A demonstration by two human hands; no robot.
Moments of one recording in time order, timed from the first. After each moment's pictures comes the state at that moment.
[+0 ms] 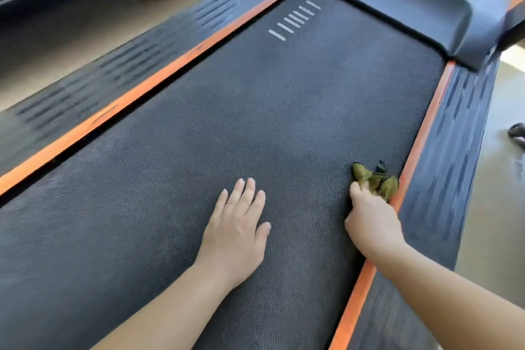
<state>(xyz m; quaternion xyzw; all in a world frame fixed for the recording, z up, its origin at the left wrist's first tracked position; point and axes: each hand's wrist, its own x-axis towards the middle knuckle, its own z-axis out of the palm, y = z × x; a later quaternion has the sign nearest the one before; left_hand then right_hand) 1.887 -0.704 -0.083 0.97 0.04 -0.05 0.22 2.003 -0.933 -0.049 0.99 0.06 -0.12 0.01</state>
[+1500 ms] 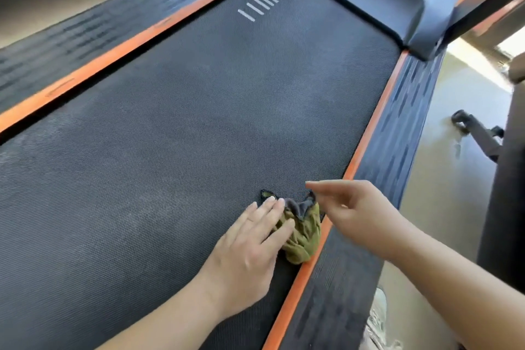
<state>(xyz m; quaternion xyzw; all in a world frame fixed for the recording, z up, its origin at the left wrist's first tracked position) 1.835 -0.775 -0.072 0.93 -0.17 0.09 0.31 1.952 -0.954 0.057 0.91 0.09 -0.25 -0.30</state>
